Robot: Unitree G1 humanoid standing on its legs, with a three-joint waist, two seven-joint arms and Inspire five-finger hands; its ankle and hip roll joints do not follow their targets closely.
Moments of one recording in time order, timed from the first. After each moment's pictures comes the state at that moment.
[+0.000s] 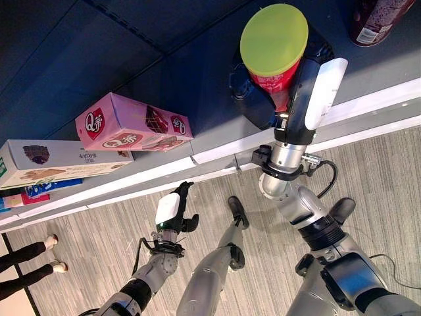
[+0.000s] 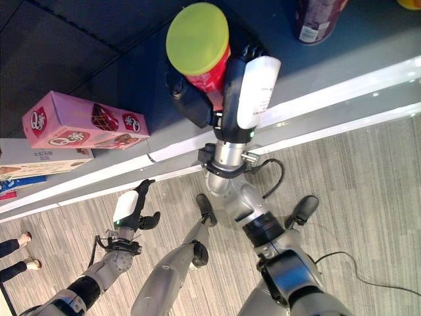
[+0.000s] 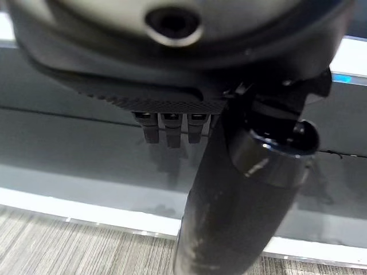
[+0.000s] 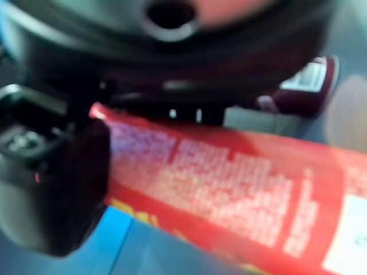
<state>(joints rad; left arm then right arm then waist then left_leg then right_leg) -0.28 0.28 -0.51 0.78 0.47 -0.20 0.69 -0.73 -0.34 0.43 0.15 -0.59 -0.19 -1.06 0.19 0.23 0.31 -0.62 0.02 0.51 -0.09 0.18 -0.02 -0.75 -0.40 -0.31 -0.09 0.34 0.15</state>
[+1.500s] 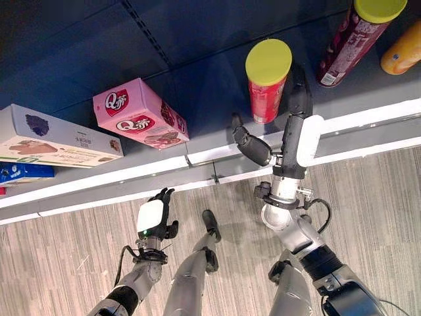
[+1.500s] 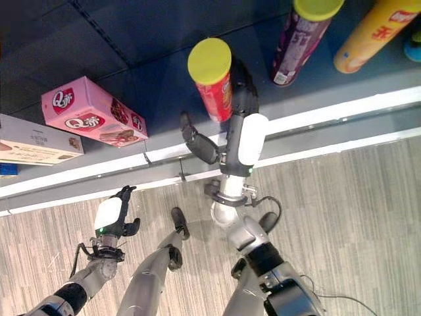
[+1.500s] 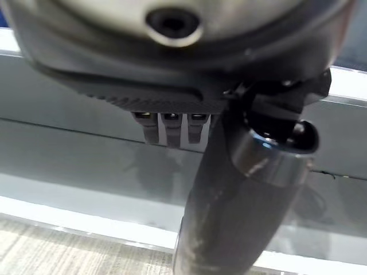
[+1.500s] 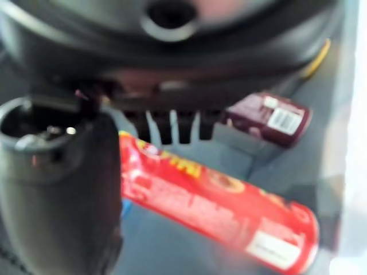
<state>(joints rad) -0.23 0.34 -0.46 0.86 0.53 -0.15 0.75 -0.43 -0.30 0.38 0.19 -0.50 -0.24 -1.01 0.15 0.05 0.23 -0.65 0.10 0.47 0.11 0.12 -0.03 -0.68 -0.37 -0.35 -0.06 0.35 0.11</state>
